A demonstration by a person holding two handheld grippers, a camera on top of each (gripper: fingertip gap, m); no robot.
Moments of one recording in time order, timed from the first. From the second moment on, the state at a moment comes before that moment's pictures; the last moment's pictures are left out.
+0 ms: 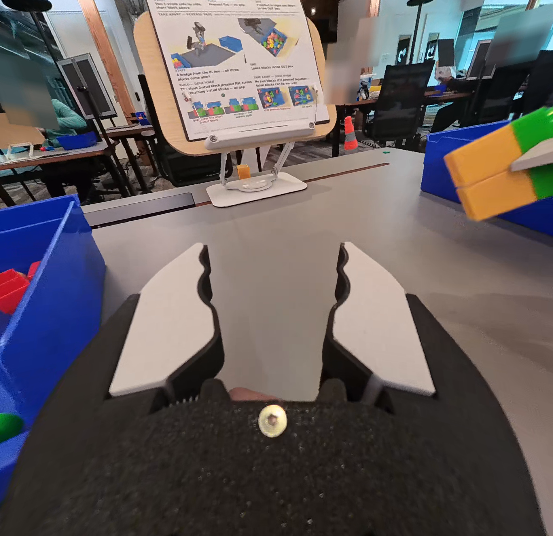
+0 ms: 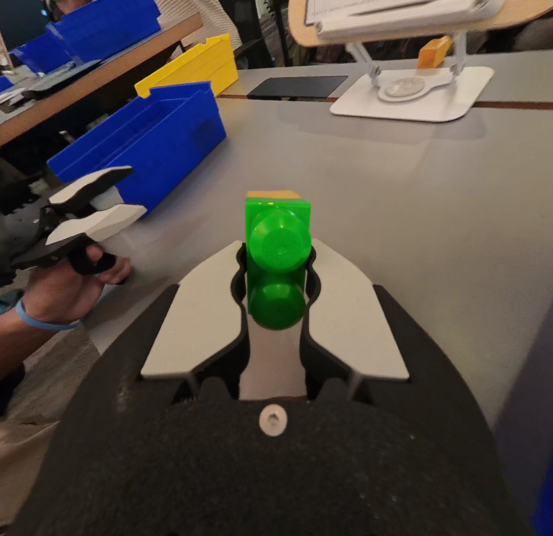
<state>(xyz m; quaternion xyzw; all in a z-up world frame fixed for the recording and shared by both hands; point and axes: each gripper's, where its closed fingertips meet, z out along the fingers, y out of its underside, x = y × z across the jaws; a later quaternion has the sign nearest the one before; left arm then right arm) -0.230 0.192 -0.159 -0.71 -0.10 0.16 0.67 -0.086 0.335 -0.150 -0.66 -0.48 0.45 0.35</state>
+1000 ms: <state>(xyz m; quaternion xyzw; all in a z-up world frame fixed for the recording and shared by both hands) -0.208 0.199 -0.147 -0.72 -0.07 0.11 0.69 0.077 0.590 -0.241 -0.91 -0.38 0.03 0.16</state>
